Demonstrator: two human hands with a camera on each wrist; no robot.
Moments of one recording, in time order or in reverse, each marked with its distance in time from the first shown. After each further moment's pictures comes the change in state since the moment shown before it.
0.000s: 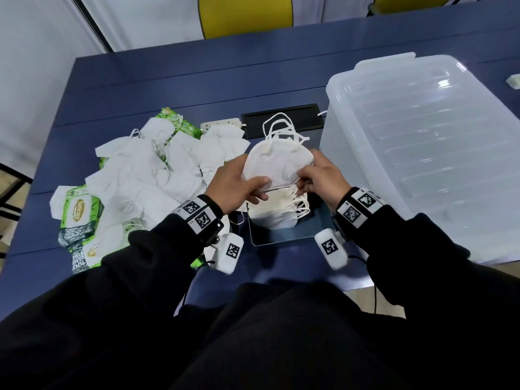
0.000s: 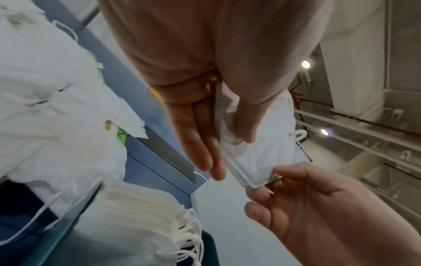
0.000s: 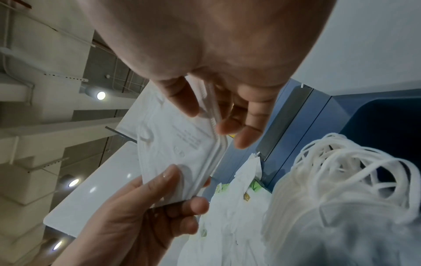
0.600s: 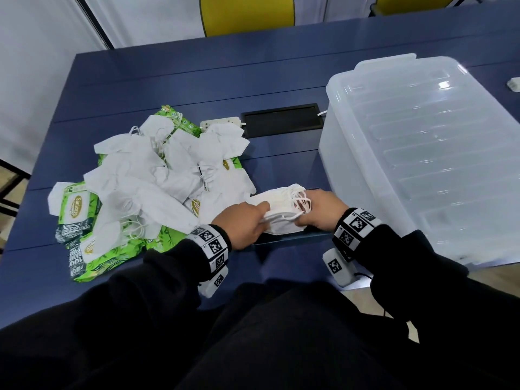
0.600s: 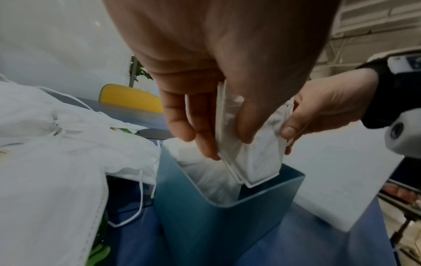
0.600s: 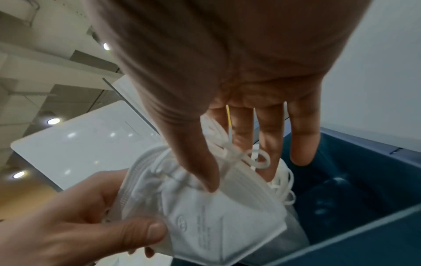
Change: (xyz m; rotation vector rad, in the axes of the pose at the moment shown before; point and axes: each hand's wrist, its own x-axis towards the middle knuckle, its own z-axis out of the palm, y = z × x) left_hand -0.011 -0.073 0.029 1.038 -0.291 0.230; right_hand -0.016 0.044 -0.015 -0.890 -0.225 0.028
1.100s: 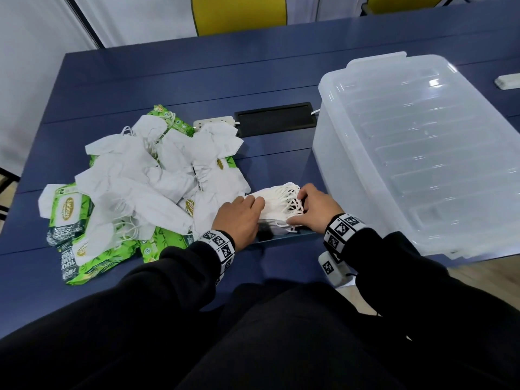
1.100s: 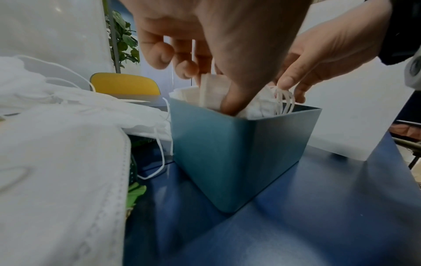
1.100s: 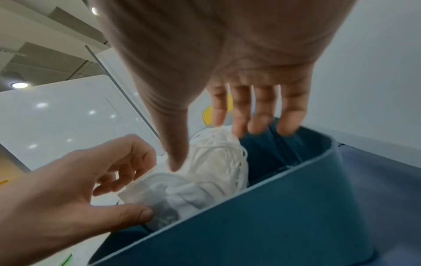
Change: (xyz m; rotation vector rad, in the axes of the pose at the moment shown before) left_hand 0.011 -0.004 0.033 0.289 0.169 -0.055; right_hand 0.014 0.032 0.025 0.015 0.140 0.105
